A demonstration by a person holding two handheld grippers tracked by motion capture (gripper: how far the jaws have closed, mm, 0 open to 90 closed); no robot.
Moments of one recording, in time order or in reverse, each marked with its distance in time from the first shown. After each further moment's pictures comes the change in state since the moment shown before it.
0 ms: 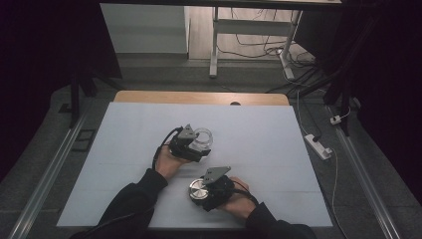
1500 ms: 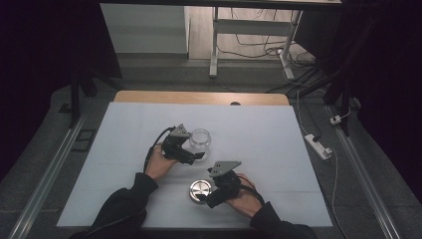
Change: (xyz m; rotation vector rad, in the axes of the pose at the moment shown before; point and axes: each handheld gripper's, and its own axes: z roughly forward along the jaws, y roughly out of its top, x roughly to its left) left arm 0.002 -0.002 -0.027 0.030 -0.044 -0.083; right arm -0.008 0.005 -0.024 -0.085 -0.038 0.112
